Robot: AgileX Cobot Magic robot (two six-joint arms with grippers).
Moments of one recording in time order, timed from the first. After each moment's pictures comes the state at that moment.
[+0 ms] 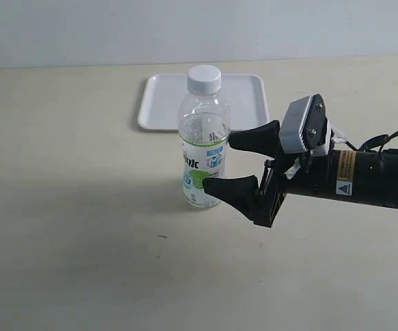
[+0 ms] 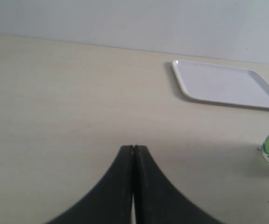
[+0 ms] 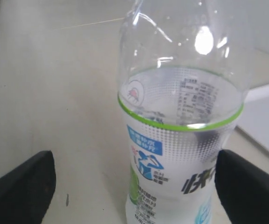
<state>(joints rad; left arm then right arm) -0.09 0.01 0.00 -0.24 0.37 0.08 0.10 1.93 -0.56 -1.00 -1.15 0.31</state>
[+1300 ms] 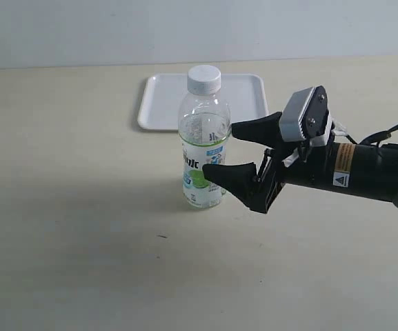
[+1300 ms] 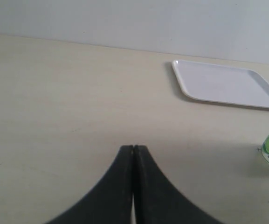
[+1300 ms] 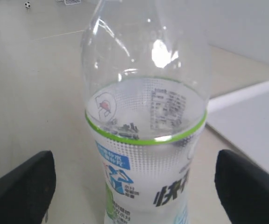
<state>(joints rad) -0.09 0.01 0.00 -0.24 0.37 0.08 0.10 1.94 -0.58 -0.94 -1.15 0.32</state>
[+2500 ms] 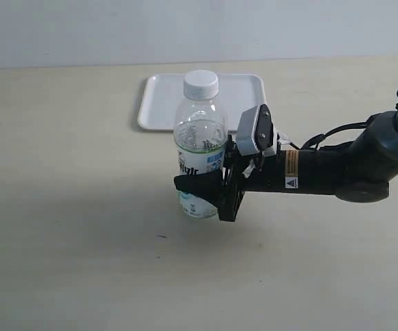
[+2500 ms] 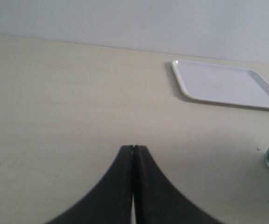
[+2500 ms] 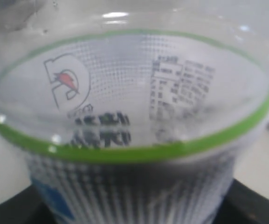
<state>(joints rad) -0.09 0.01 0.00 -0.24 0.37 0.08 0.18 2.22 -0.84 -1.08 -1.21 0.36</state>
